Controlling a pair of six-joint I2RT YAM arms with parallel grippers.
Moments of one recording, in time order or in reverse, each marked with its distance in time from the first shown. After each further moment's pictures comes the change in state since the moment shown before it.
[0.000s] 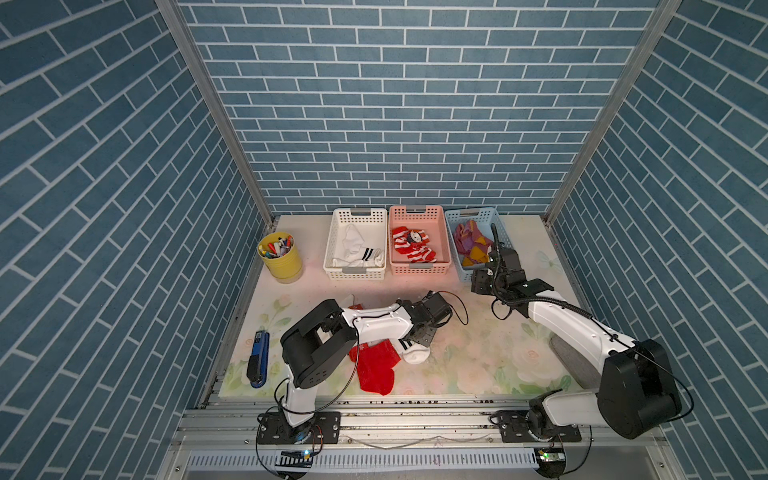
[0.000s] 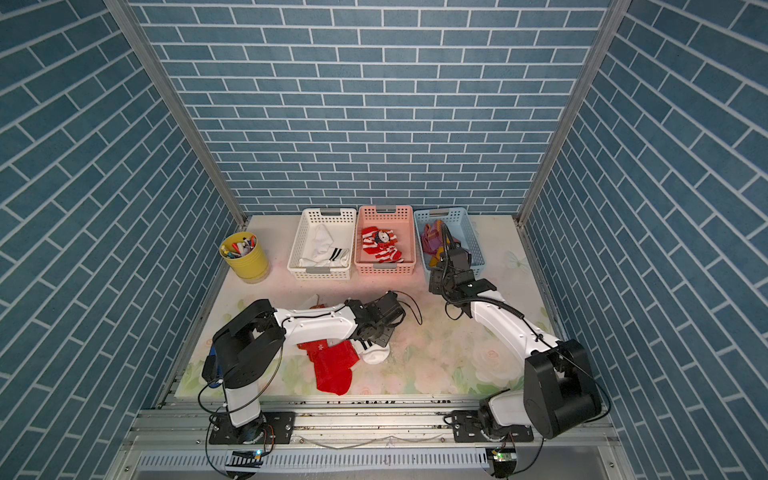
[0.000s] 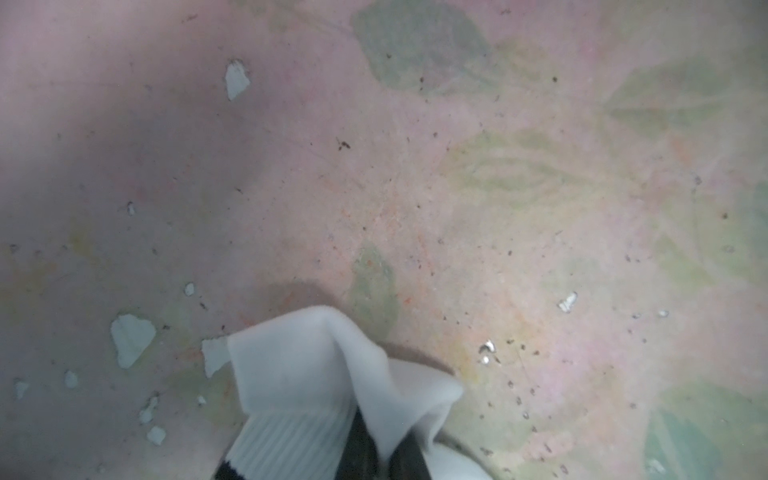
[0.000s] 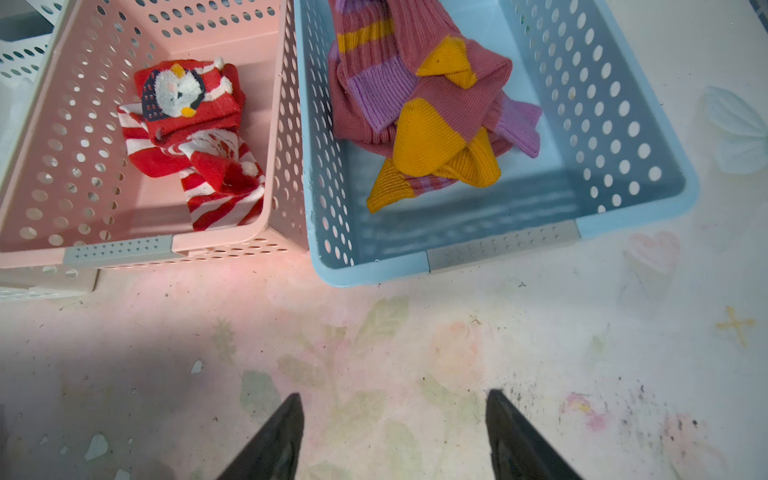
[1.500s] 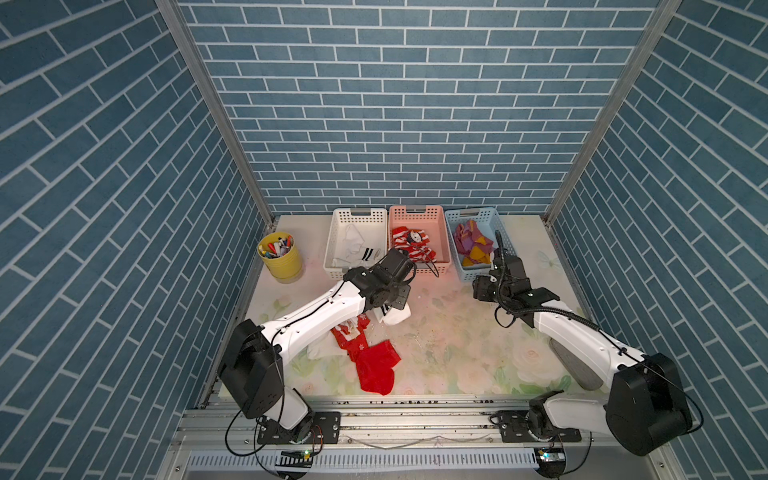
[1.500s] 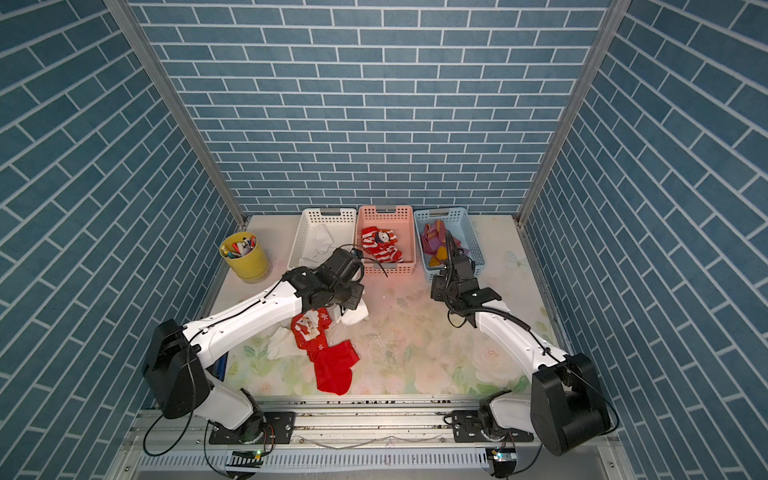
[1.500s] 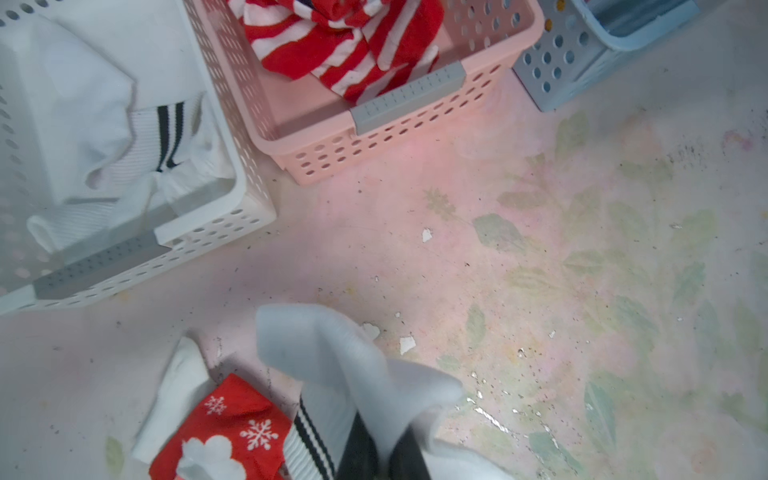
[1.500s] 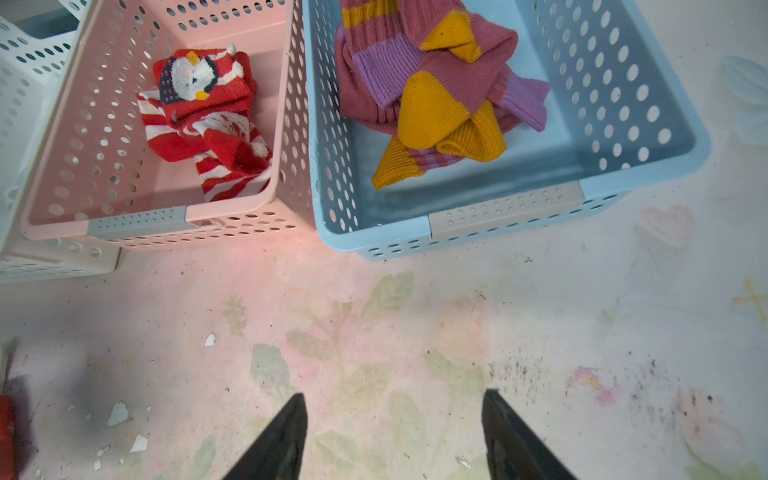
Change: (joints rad) left arm 0.253 -0.350 0.093 -0.212 0.025 0.159; right arm -0.001 -0.083 -0.082 0.016 -0.044 0.017
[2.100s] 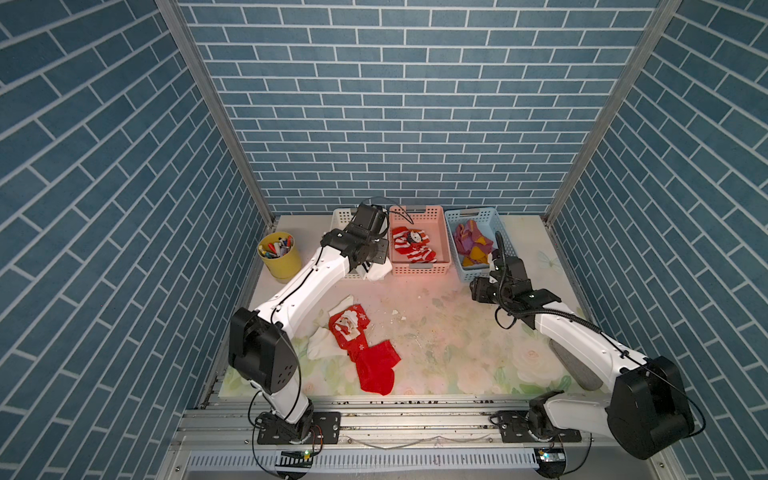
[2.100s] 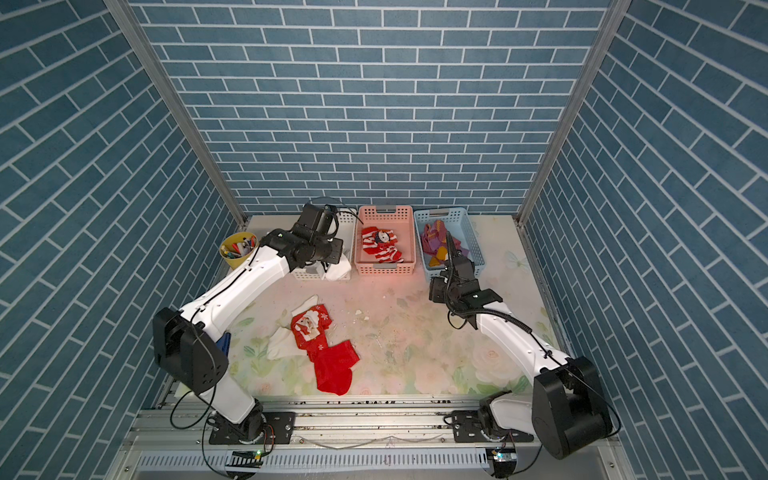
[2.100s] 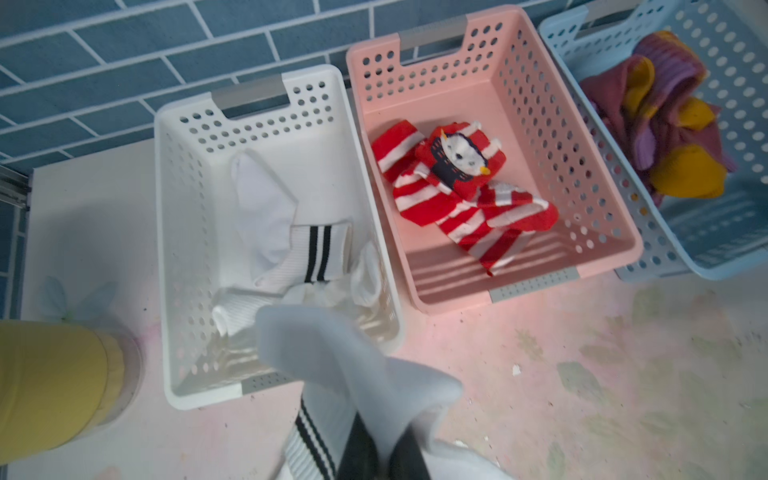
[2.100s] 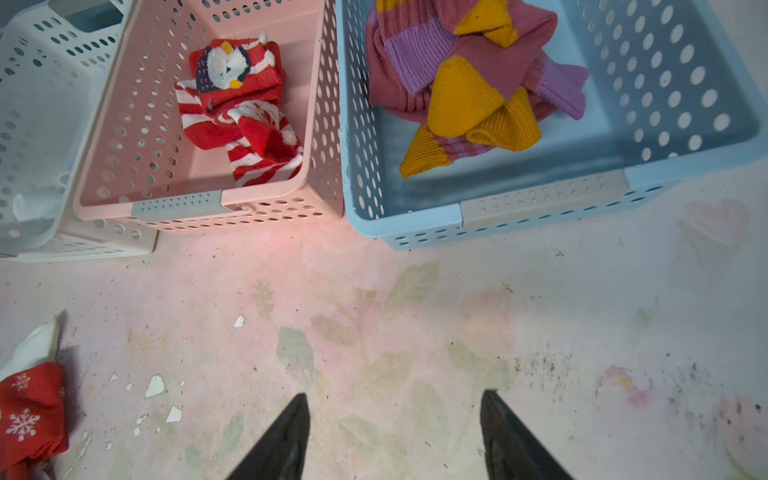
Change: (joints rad) left arm 0.264 0.150 0.337 -0.039 0.003 0.124; right arm 0.000 -0.019 -0.011 0.001 -0.068 0.000
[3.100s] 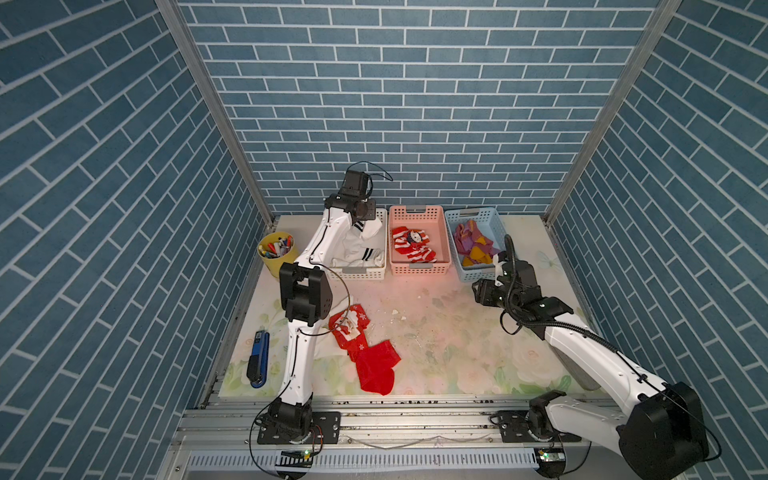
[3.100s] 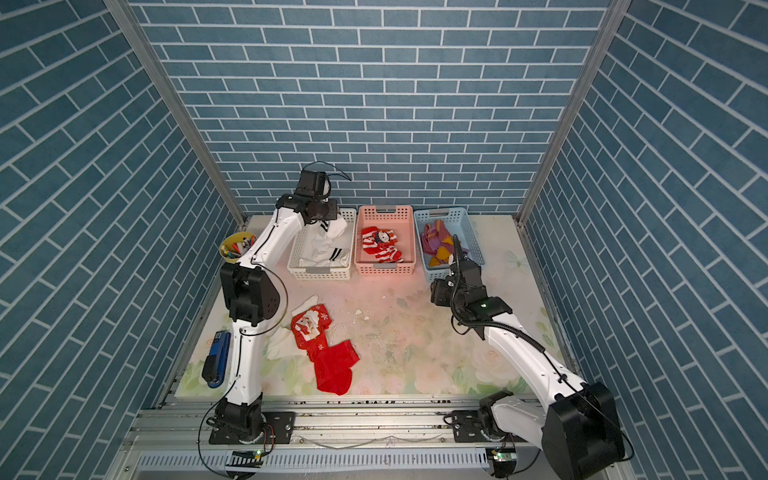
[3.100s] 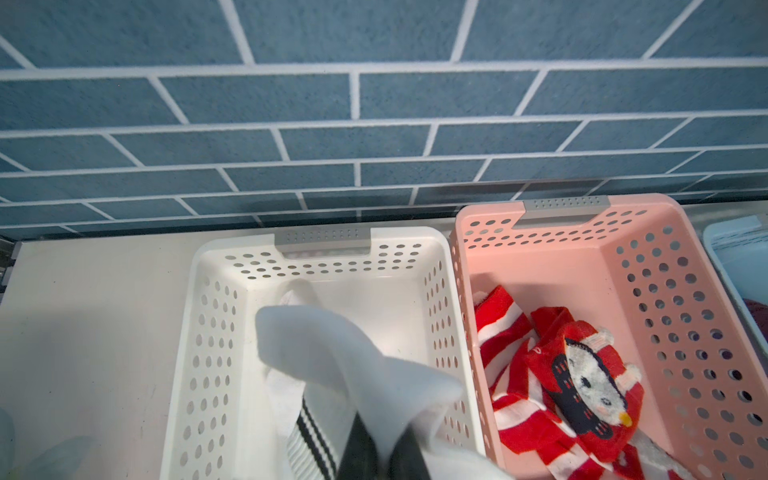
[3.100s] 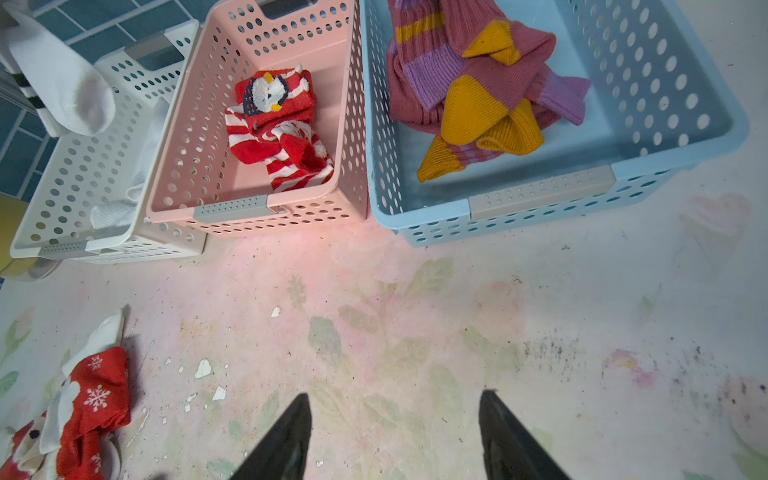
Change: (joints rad) left arm 0.219 0.629 0.742 -0.018 0.087 0.005; right arm 0.004 -0.123 -0.039 -0.020 -0.034 0.034
